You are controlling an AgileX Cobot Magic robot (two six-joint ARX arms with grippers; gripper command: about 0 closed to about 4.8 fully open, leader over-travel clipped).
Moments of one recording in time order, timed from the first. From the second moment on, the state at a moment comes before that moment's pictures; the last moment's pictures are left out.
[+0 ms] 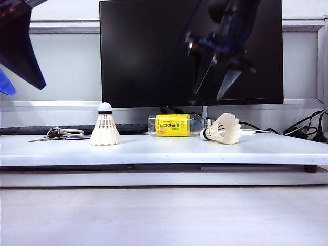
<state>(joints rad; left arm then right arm) -0.48 0.88 0.71 -0.59 0.07 0.01 0.35 2.11 2.17 -1.29 -0.29 0.00</state>
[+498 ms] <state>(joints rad) -0.48 0.88 0.71 -0.50 0.41 -0.02 0.35 2.30 2.33 -1.26 -0.28 -0.03</state>
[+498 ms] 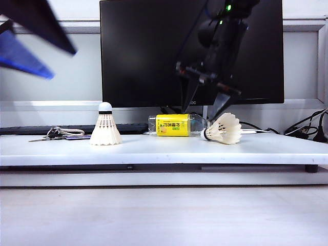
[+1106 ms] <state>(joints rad) -0.48 0.88 0.71 -0.47 0.44 -0.02 0.35 2.34 2.33 -1.26 -0.17 -0.12</state>
